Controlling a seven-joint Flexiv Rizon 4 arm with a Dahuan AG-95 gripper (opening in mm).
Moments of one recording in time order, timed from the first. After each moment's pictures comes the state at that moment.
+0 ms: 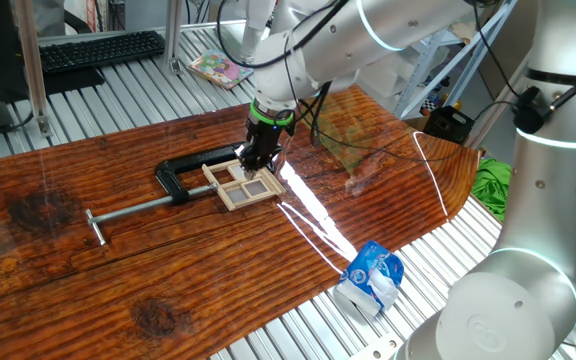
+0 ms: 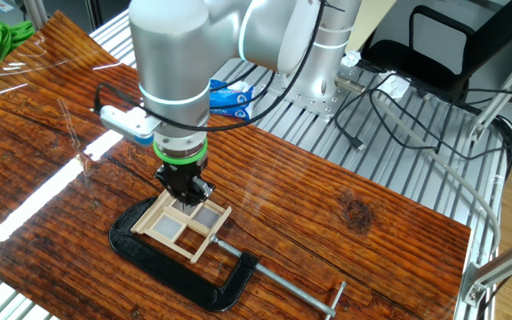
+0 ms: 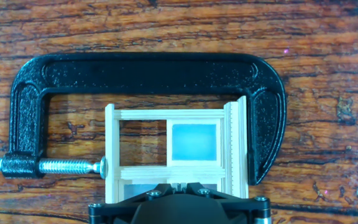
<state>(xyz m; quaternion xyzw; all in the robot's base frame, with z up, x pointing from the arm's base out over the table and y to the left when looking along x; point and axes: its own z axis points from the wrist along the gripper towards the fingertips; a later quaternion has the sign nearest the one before) 0.575 -0.039 0.033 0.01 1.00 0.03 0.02</state>
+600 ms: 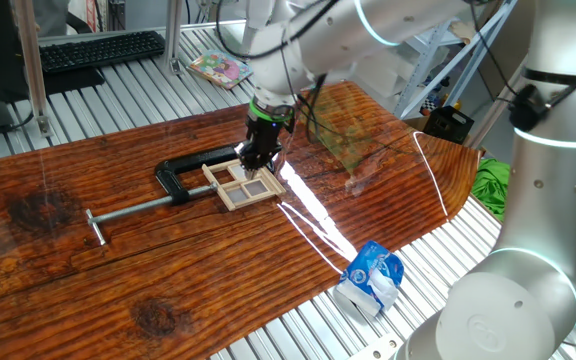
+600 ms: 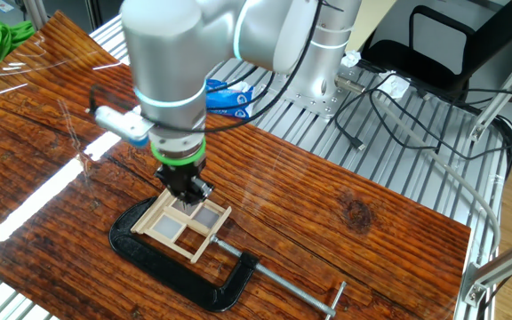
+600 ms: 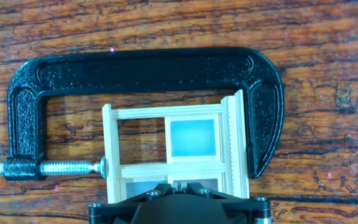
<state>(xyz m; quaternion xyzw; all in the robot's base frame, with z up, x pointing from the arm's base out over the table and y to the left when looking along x) 0.575 -0.039 0.032 0.01 1.00 0.03 -0.02</state>
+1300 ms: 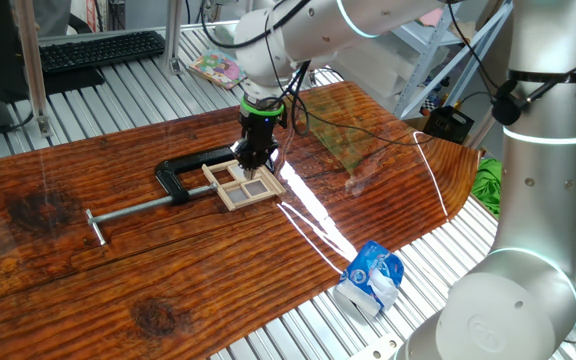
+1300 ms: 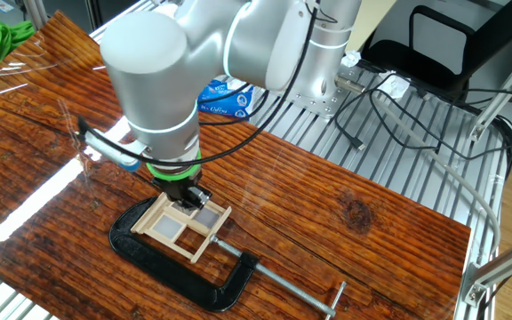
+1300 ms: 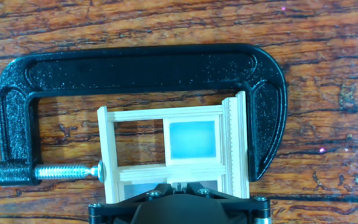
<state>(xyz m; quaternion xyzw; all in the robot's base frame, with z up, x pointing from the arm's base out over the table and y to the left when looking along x) 0.573 -0.039 0.033 0.01 1.00 0.01 -0.05</state>
